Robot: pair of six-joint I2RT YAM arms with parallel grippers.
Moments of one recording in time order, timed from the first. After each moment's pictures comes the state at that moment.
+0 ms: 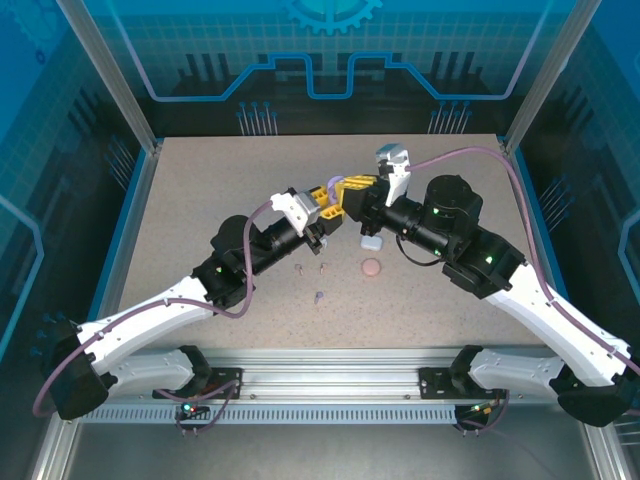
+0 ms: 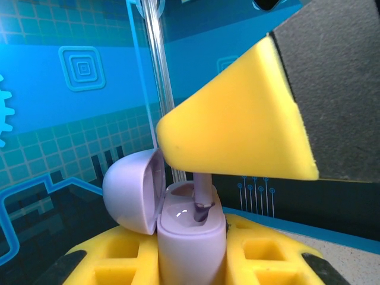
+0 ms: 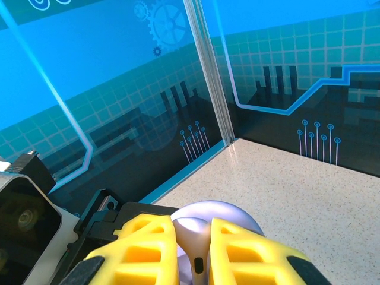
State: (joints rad) left arm -0.83 1.12 0.88 0.47 0.07 0.13; right arm 0.82 1.07 1.30 -0.30 -0.05 0.29
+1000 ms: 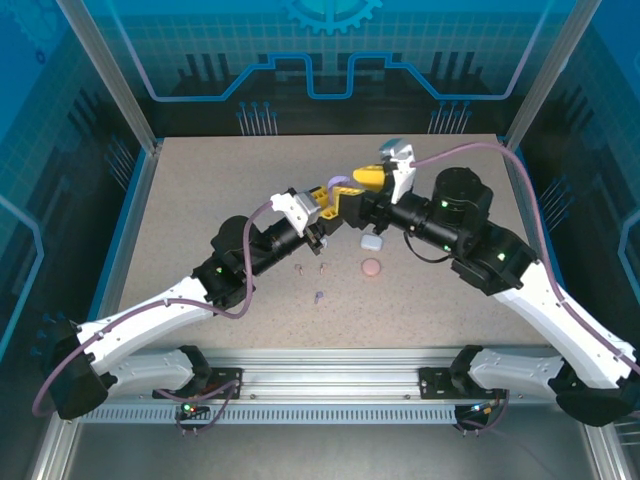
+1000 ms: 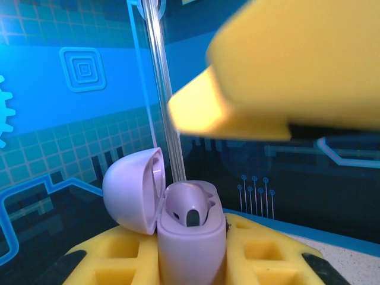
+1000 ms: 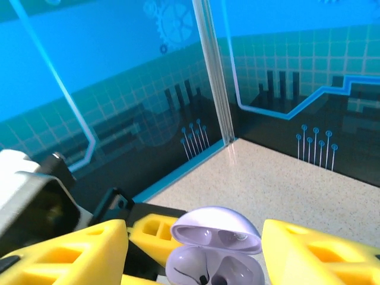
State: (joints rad) left arm -0.84 1.12 0.88 0.48 0.06 0.13; right arm 0.80 1.06 1.40 -0.40 -0.08 0.24
